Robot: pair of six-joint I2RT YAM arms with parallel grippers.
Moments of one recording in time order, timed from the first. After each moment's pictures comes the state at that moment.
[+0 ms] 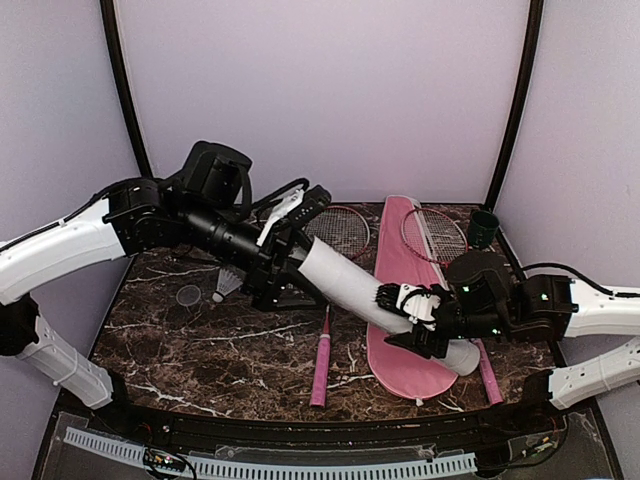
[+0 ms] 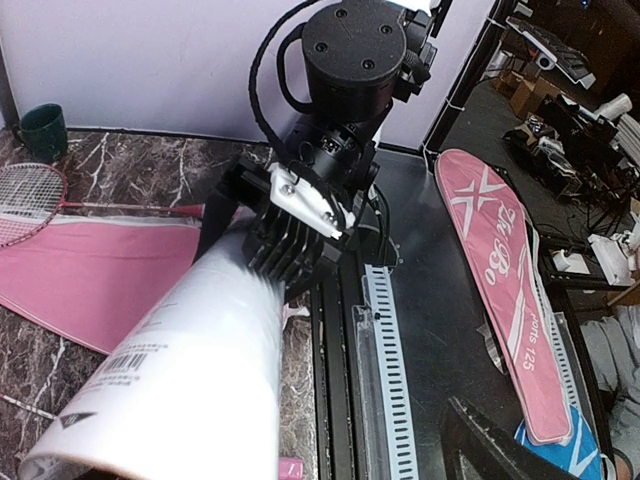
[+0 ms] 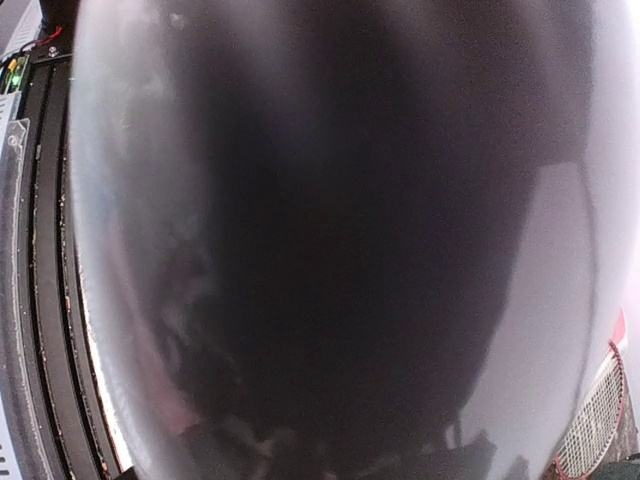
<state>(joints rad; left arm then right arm) -1.01 1.39 1.44 -0.62 0.62 0.08 1.16 0.99 0.75 -0.41 0.12 -0.31</state>
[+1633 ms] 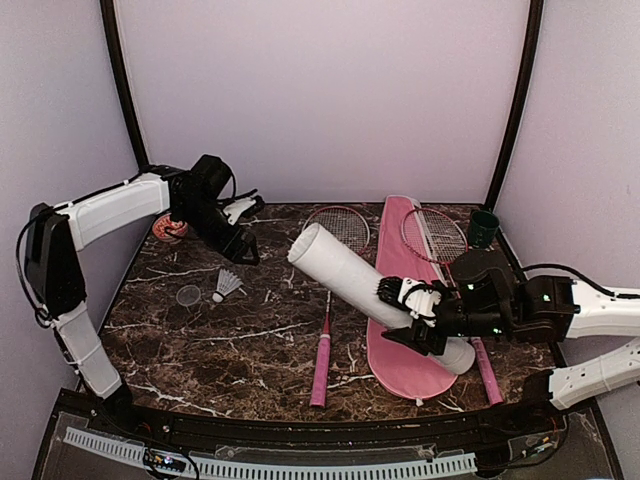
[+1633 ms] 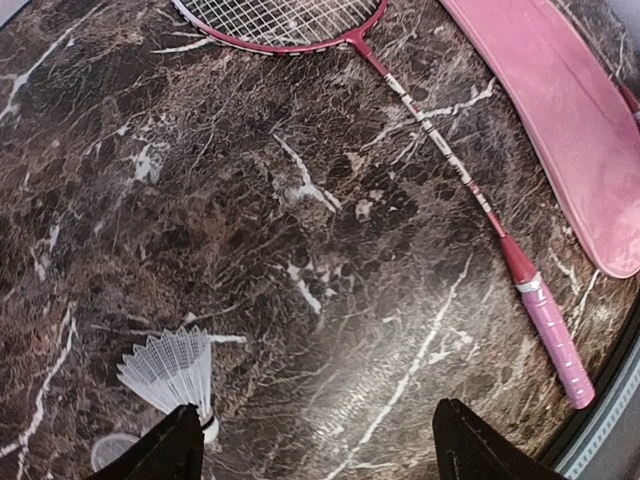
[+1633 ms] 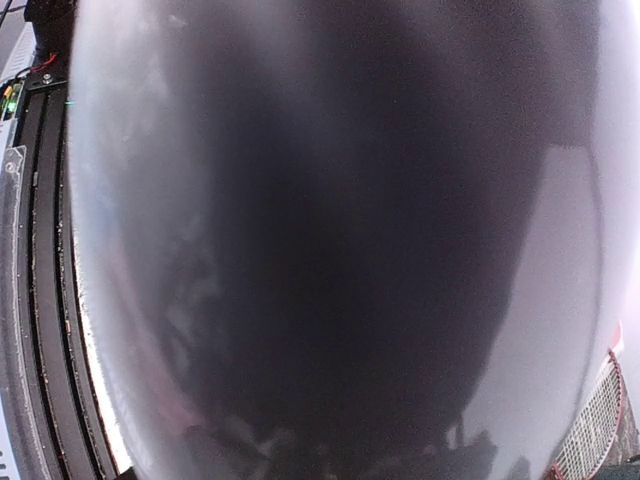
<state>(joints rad) -0.45 1.71 1.50 -0.92 0.27 0.15 1.16 0.98 0.75 -0.37 0.13 -0.29</state>
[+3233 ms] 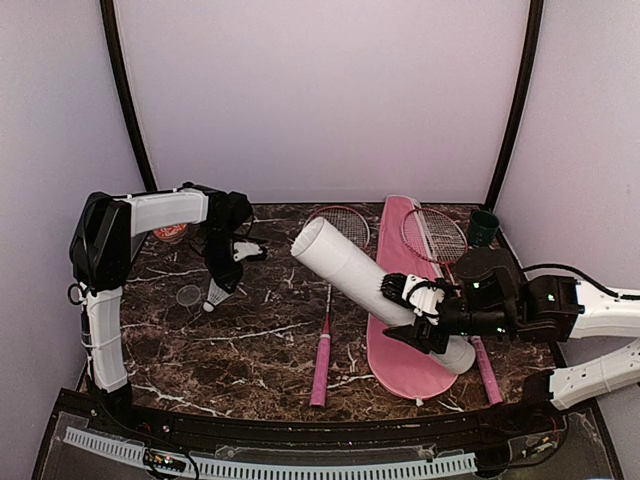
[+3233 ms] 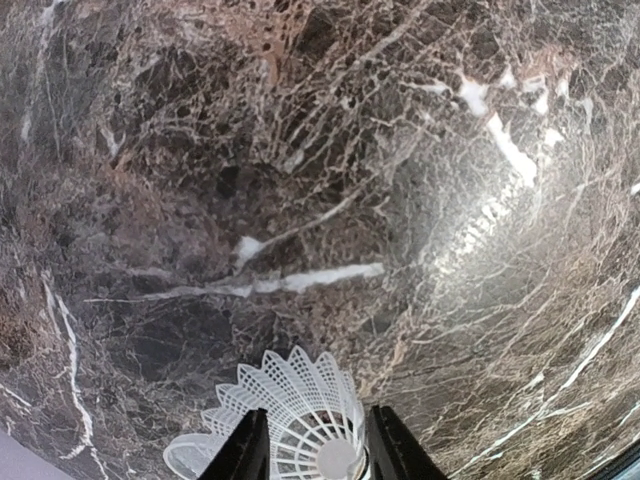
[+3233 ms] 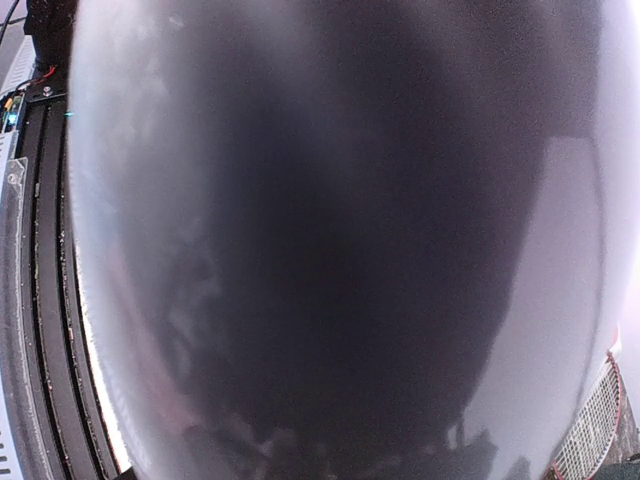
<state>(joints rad) -0.44 2.06 1.63 -1.11 -0.05 0.49 1.16 0.96 0.75 -0.37 0.13 -0.28</state>
